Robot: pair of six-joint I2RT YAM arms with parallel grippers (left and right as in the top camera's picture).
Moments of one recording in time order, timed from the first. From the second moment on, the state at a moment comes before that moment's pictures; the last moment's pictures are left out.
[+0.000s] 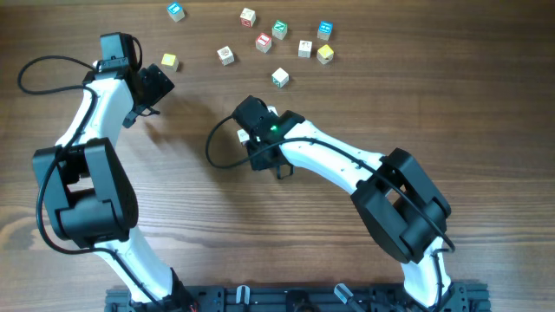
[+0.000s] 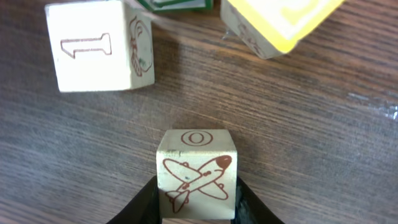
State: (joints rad) left arm 0.15 2.00 1.43 -0.60 -0.08 -0.58; right arm 0.79 2.09 1.47 -0.69 0.05 0.51
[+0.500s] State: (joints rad) left arm 0.15 2.00 1.43 -0.60 -0.08 -0.58; right arm 0.79 2.09 1.47 -0.65 0.05 0.56
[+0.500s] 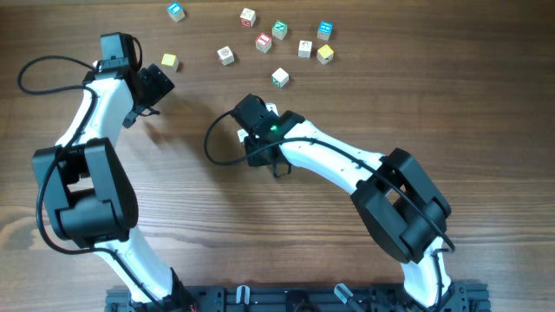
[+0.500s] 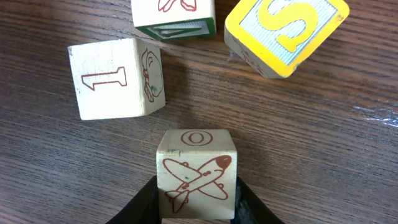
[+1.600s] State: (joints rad) left arm 0.15 2.00 1.43 -0.60 -0.08 -0.58; right arm 0.79 2.09 1.47 -0.62 0.07 0.55
